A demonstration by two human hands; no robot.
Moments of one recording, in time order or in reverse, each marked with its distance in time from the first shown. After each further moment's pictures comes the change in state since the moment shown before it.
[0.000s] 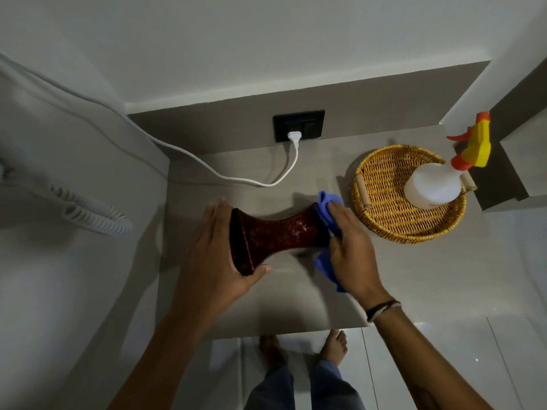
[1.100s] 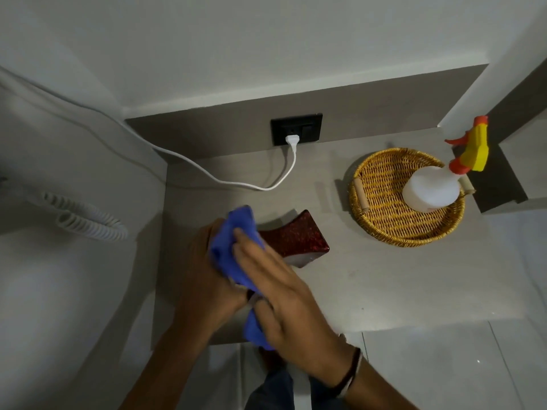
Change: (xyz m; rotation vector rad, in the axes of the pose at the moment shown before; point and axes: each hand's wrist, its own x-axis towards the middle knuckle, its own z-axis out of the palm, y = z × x) left_hand -0.013 0.015 0.000 -0.180 0.184 0.059; right_hand -0.060 -0.056 0.047 0.160 -0.217 -0.595
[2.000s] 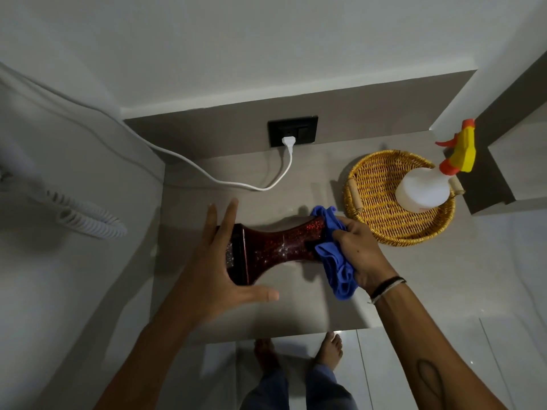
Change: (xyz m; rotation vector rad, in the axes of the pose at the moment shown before) left_hand 0.013 -0.028 0.000 -0.183 -0.434 -0.184; right_hand 0.025 0.092 -0.088 0.684 0.369 1.029
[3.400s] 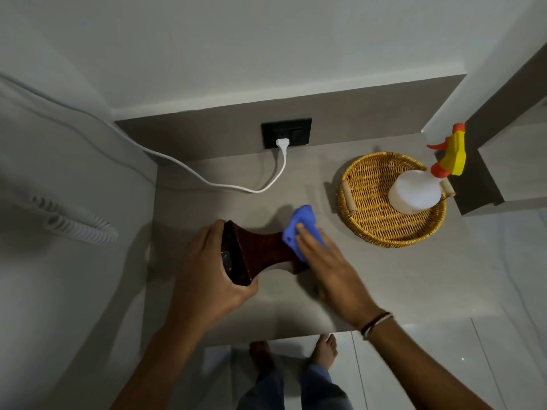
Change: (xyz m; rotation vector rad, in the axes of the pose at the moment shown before) left_hand 0.001 0.022 0.007 0.246 0.248 0.072; right_hand -0.028 0.052 -0.011 -1.069 -0.186 -0.799
